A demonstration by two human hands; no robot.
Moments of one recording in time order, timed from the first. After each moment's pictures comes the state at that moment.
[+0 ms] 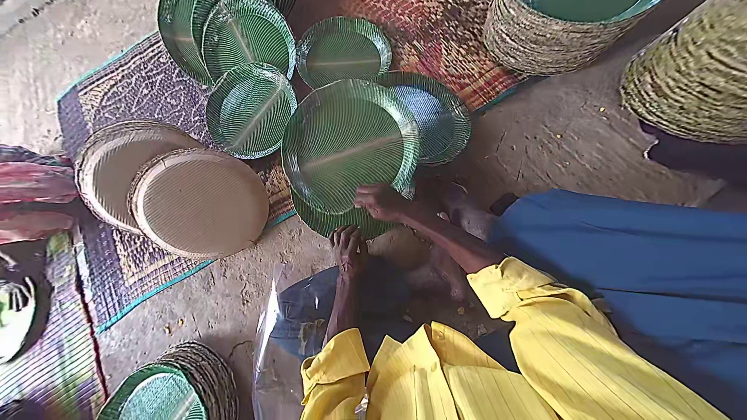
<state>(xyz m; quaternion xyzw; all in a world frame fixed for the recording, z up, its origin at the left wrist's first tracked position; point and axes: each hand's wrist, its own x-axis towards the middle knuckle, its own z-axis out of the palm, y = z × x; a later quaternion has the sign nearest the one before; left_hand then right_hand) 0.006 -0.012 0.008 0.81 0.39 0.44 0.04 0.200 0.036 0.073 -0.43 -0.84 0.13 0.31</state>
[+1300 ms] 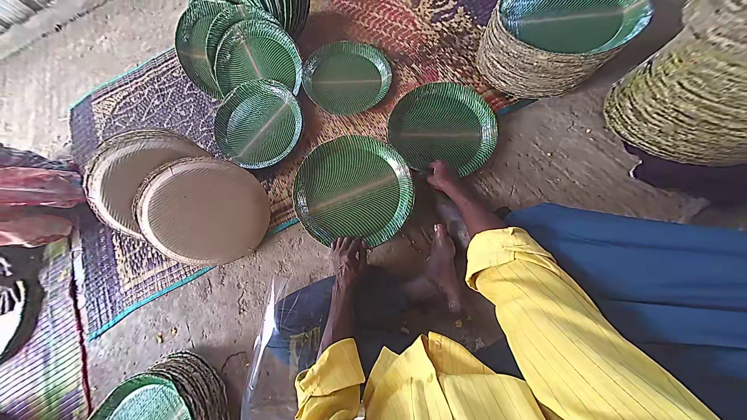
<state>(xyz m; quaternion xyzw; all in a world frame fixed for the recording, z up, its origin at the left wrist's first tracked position) 0.001 -0.004 0.011 0.84 0.41 0.33 0.12 0.373 0.064 0.025 -0.81 -0.50 0.26 0.16</state>
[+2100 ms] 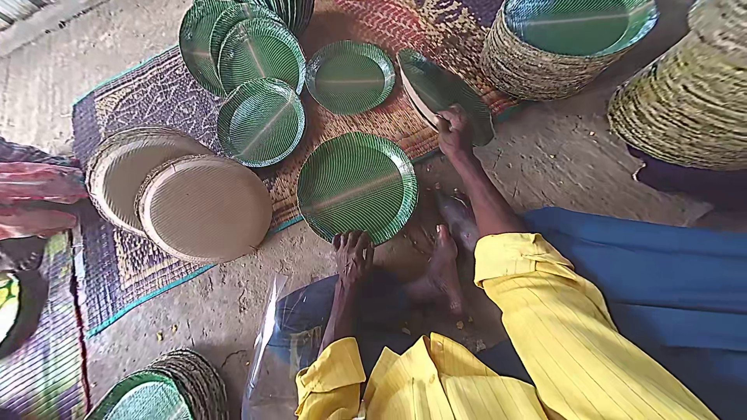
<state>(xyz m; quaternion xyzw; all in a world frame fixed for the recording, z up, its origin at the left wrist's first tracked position) 0.007 -0.005 0.014 0.86 0.42 0.28 0.09 0.365 0.096 0.122 -0.74 -0.53 0.04 0.42</state>
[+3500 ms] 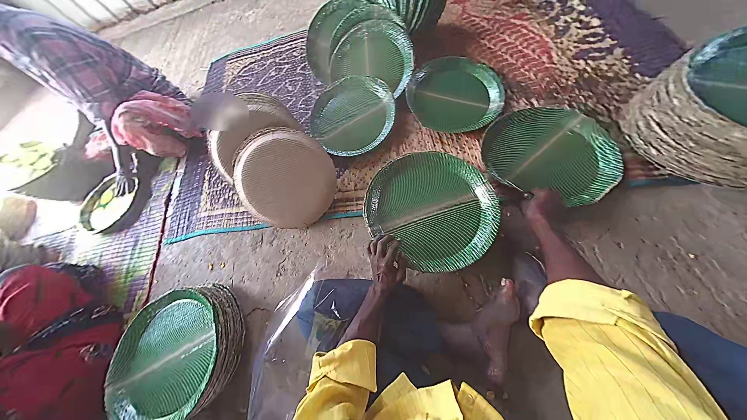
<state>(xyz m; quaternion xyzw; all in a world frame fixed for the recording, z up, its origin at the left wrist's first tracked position) -0.002 0.007 0.008 0.74 0.49 0.45 0.04 0.377 0.106 0.050 -0.87 -0.44 0.15 0.16</state>
